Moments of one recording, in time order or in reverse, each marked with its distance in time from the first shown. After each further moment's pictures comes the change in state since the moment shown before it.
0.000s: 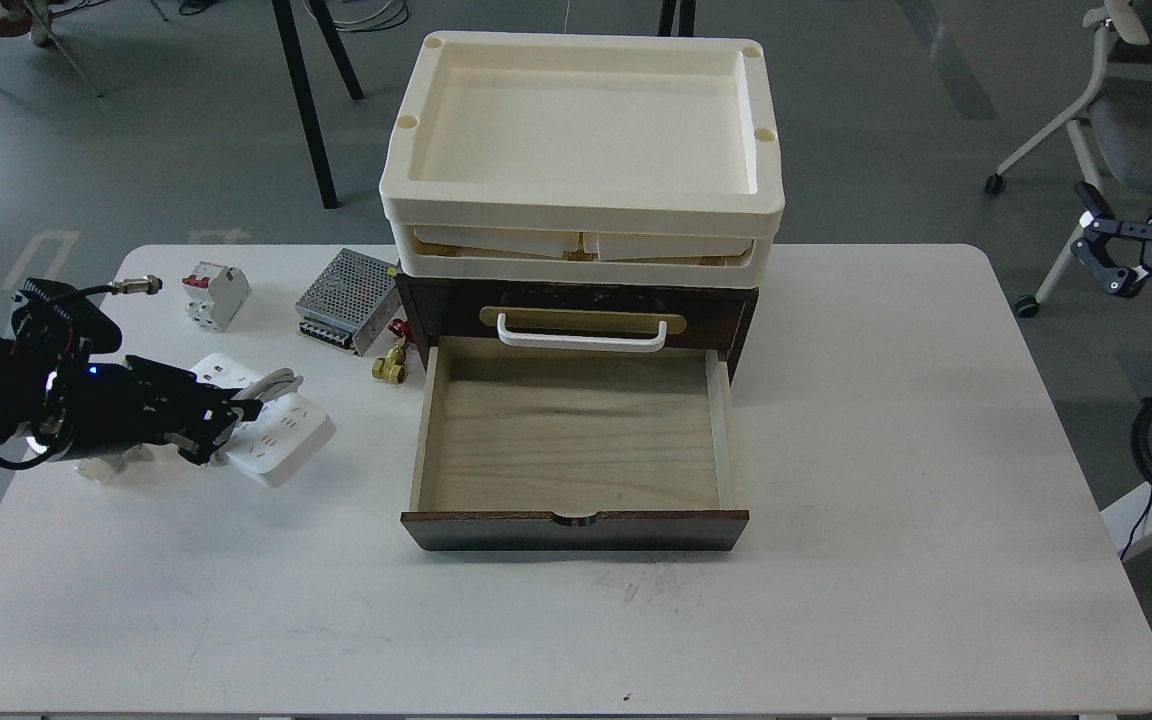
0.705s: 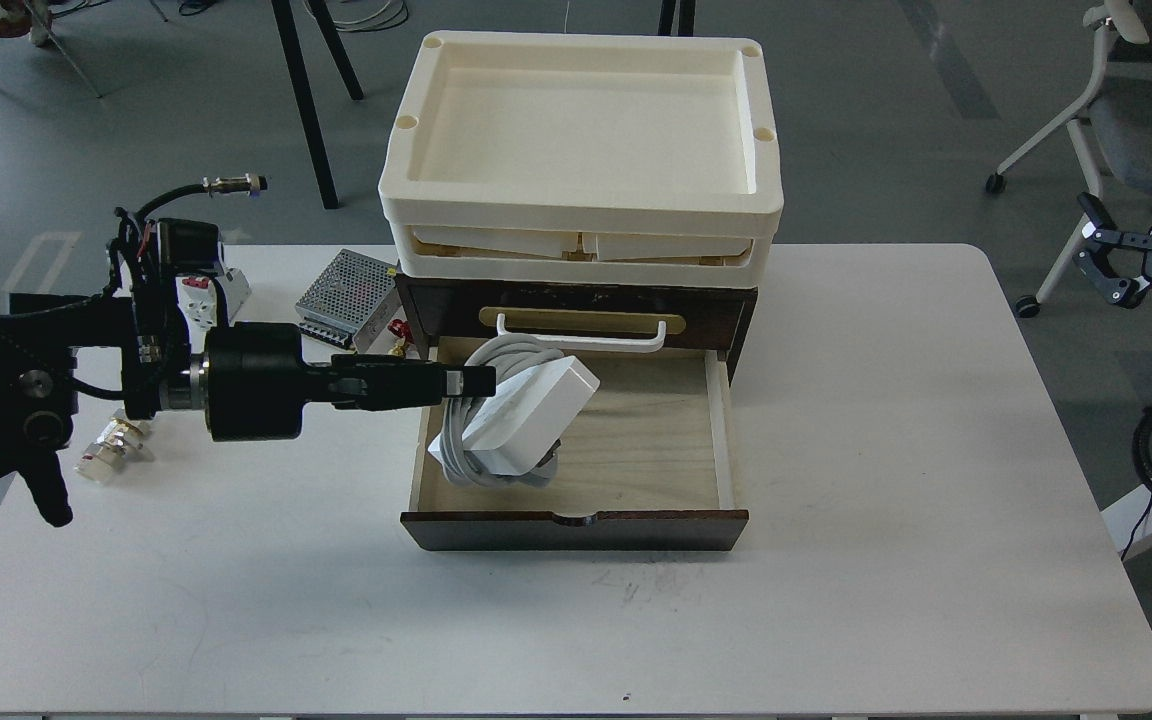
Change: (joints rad) left arm 0.022 -0.143 -0.210 -0.359 -0.595 -0.301 0.000; right arm -0.017 0.007 0.008 -0.008 0.001 0.000 0.000
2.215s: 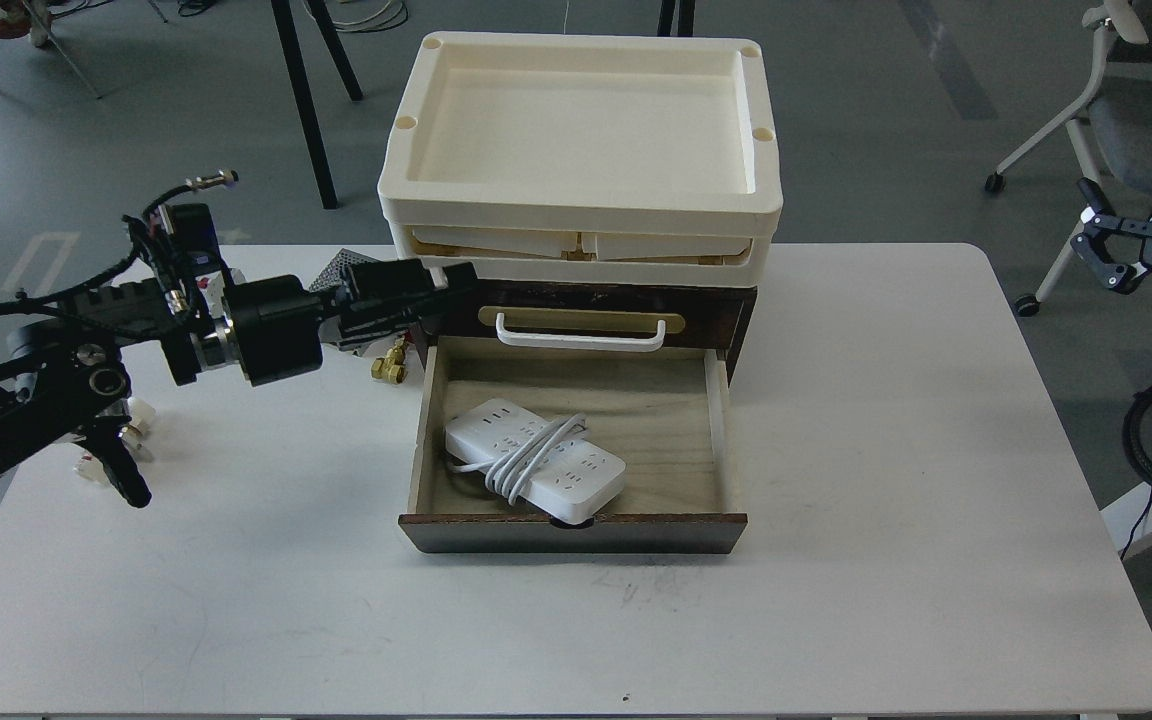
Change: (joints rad) left arm 0.093 -0.139 -0.185 0.349 -0.429 0.000 0.000; right arm 0.016 0.024 0.110 -0.001 -0.005 0.000 0.000
